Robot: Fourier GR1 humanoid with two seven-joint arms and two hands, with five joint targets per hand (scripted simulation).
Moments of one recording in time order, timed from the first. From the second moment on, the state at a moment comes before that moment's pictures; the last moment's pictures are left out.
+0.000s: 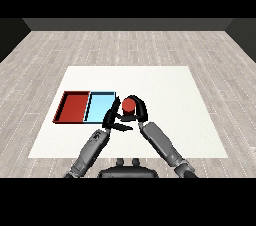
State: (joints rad) left arm -0.27 0.00 -0.40 -1.26 0.22 0.21 -0.32; right arm -0.46 -0.01 0.49 -1.30 -0.24 -0.53 -0.30
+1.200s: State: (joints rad) left arm -0.35 0.01 -0.47 -1.20 0.28 0.31 -0.35; right arm -0.52 -0.01 0.63 -1.25 -0.37 -0.59 -0.36
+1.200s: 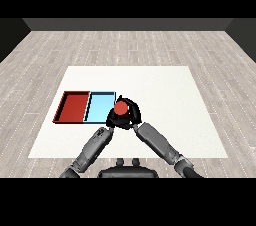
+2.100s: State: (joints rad) left arm -0.37 0.02 -0.53 -1.20 0.29 0.62 -0.32; right arm -0.54 -0.01 0.65 -1.28 -0.41 -0.61 -0.34
